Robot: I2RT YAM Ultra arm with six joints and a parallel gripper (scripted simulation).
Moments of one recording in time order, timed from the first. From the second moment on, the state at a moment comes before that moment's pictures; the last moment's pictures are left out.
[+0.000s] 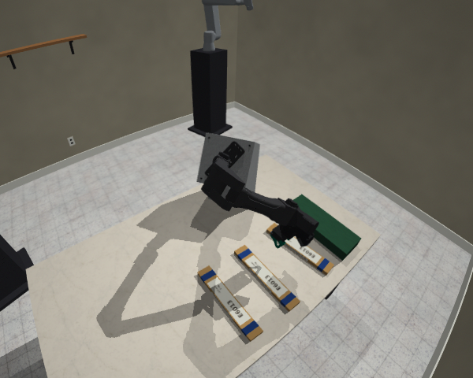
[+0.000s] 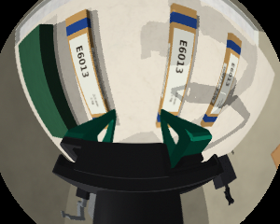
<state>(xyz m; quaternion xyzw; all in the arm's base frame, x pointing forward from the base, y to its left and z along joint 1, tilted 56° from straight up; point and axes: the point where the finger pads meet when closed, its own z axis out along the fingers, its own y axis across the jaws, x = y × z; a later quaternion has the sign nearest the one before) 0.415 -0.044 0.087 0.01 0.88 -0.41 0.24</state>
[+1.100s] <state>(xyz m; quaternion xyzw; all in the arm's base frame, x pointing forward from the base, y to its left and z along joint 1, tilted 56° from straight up) 0.437 -0.077 0.062 0.01 0.88 -0.40 0.24</state>
